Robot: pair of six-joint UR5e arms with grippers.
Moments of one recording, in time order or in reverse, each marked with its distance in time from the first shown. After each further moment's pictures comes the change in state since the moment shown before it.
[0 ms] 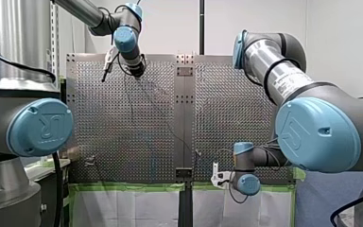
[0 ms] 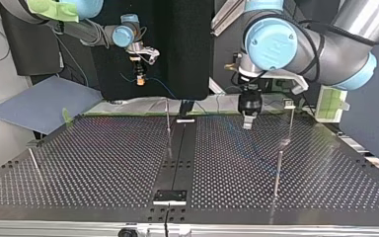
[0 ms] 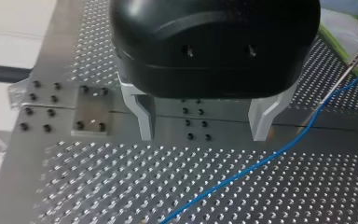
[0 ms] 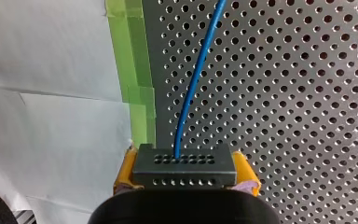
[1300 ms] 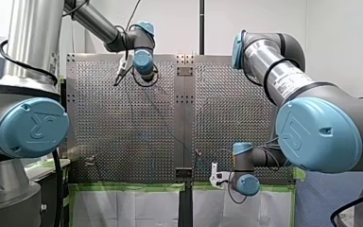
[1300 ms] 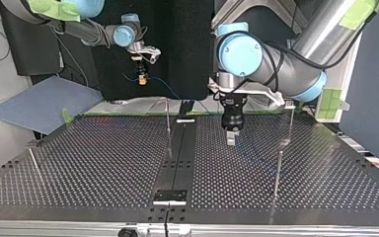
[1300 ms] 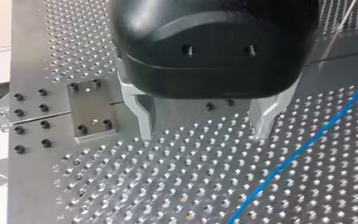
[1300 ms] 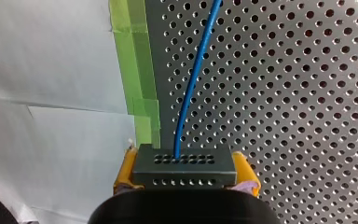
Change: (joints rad) left arm -0.067 -0.149 0.024 0.369 -0.132 0.274; right arm 0.009 0.002 0.000 0.003 -0.020 0.017
